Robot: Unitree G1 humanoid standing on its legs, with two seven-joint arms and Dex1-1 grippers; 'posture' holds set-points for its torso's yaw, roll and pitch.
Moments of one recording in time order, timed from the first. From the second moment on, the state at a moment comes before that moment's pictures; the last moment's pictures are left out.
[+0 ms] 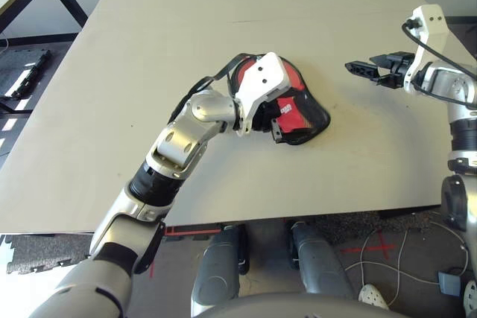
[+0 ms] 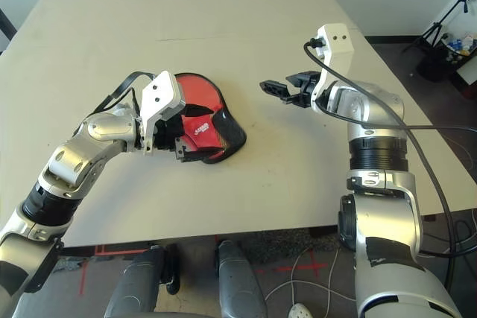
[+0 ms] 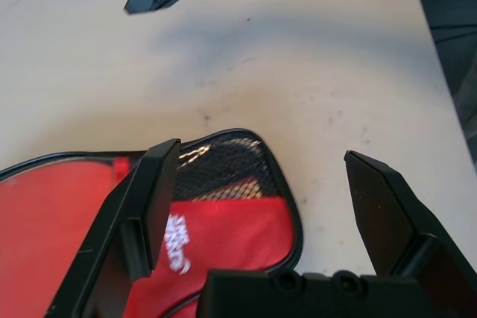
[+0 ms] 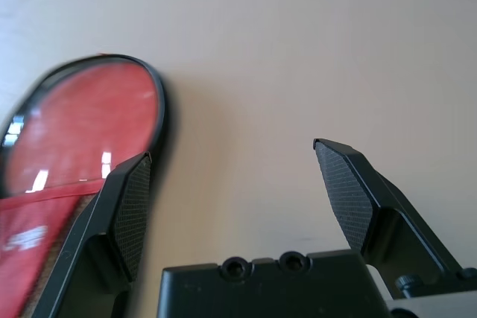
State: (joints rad) left arm -0.69 0.48 -0.31 -0.19 -0.24 0.55 -0.86; right arm -0.92 -0.64 -0.12 0.55 0.31 0.66 0.86
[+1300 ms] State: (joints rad) left arm -0.60 0.60 -0.22 -0.30 -0.25 0.63 -0.88; right arm -0.88 -0.50 0.00 0.69 0.35 0.90 1.03
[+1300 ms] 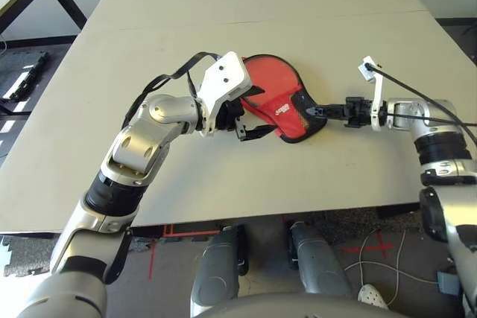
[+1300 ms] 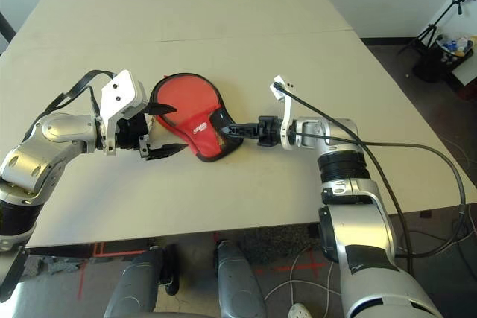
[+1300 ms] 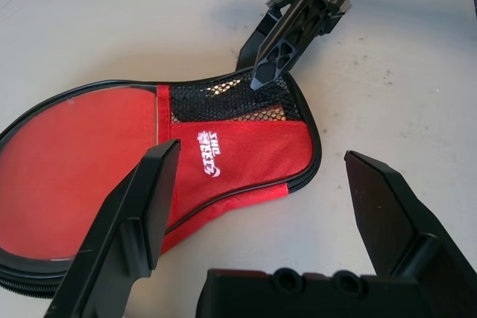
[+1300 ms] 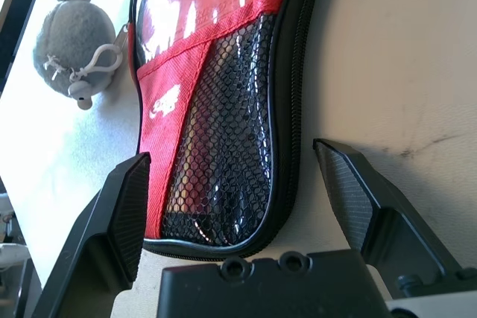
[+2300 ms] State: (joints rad) left arm -0.61 0.60 -0.22 -0.29 -0.25 0.63 -0.90; right arm -0.80 -0.50 -0.06 0.55 0.39 1.04 0.96
